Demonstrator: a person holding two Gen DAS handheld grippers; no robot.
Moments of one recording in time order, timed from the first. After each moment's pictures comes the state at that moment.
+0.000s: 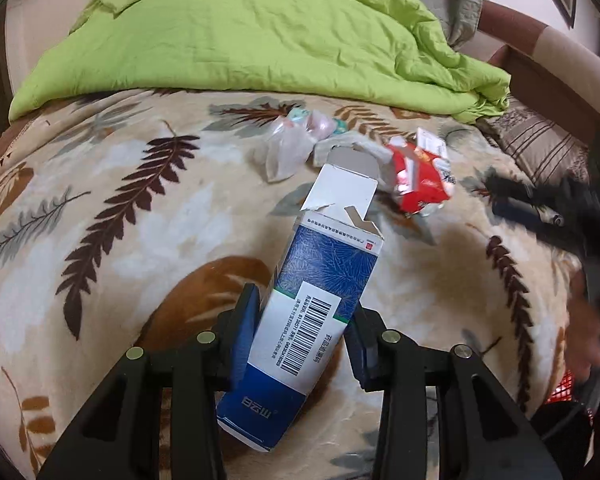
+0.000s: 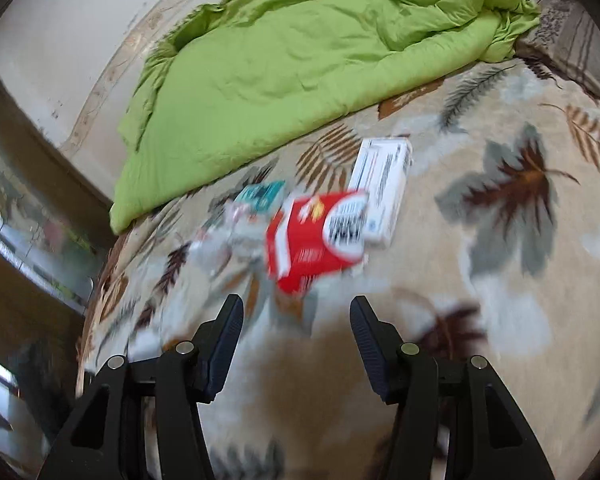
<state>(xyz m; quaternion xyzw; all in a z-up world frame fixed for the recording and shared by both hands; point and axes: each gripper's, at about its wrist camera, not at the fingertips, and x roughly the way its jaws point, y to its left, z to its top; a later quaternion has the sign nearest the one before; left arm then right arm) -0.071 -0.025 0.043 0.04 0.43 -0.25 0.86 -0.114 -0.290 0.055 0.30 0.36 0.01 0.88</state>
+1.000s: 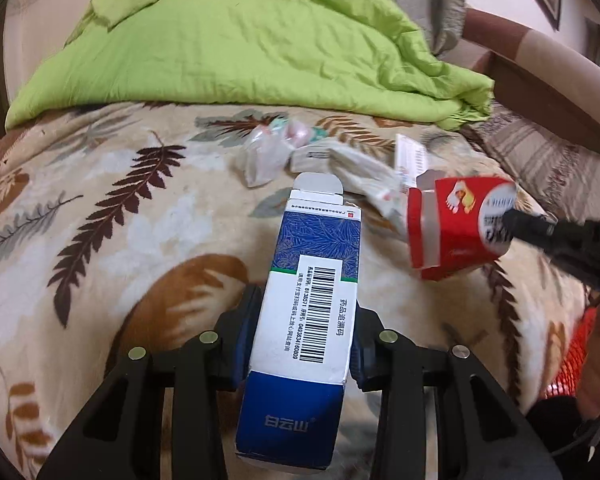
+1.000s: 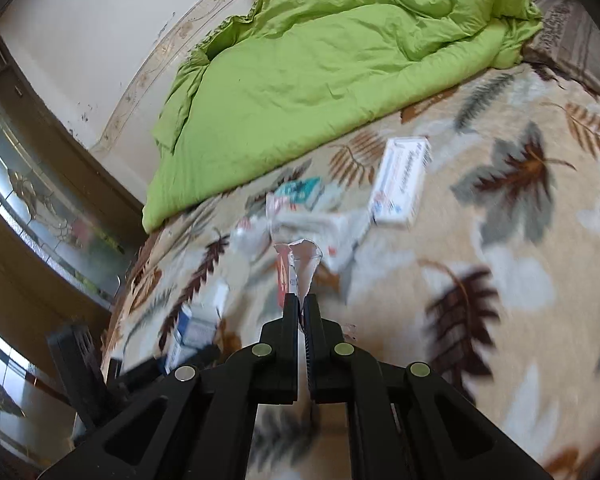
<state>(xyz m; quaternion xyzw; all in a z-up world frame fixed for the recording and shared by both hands) -0.102 -0.027 0.051 0.04 0.40 -0.27 0.87 -0.179 -0.263 0.072 0.30 0.33 0.05 0.89</state>
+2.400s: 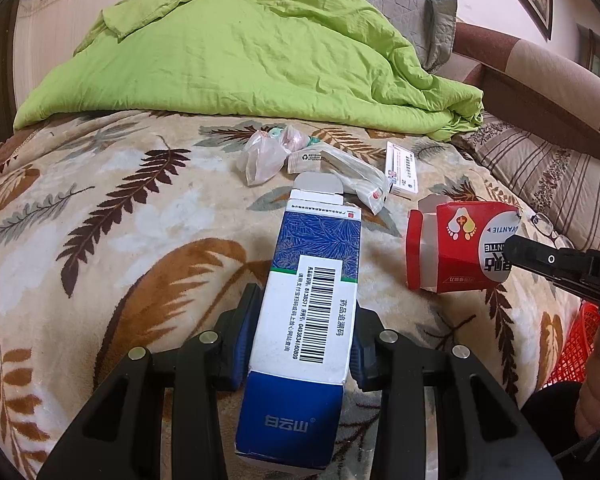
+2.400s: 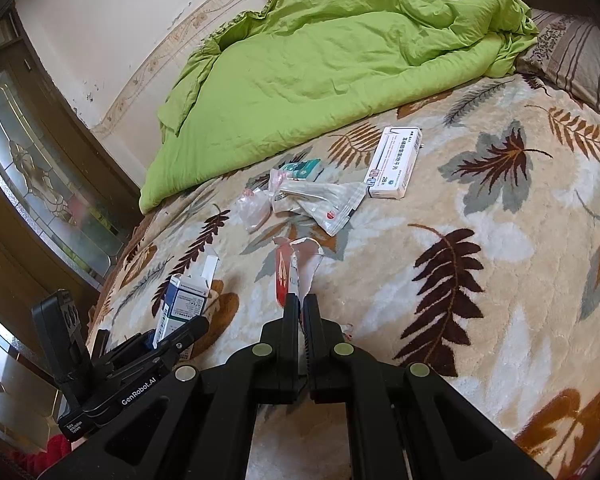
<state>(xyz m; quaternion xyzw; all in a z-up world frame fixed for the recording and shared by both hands) -0.122 -0.015 0.045 0.02 0.37 -0.27 0.89 -0.208 -0.243 0.068 0.27 0.33 0.05 0.90</state>
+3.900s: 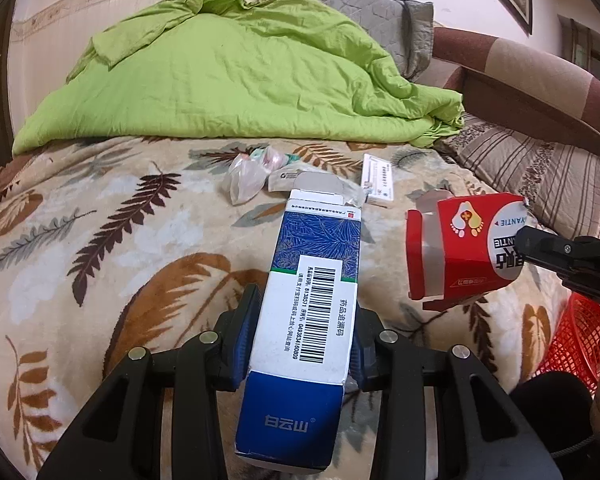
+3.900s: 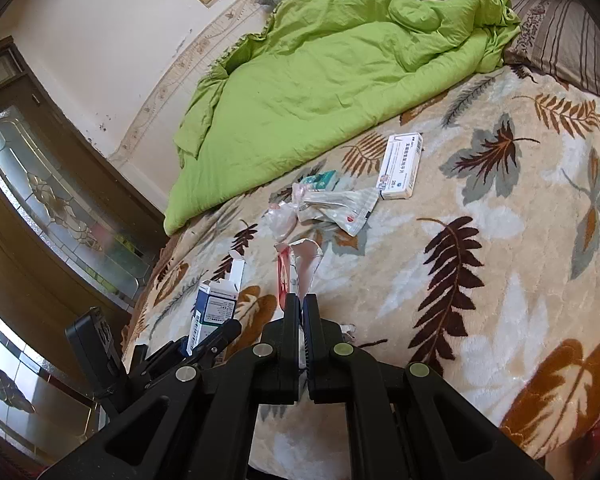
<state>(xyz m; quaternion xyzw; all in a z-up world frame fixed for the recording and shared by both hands) -0.151 -0.017 0.065 0.04 0.34 -0.29 0.89 -0.247 -0.241 0.092 0.32 0.30 0.06 0.90</state>
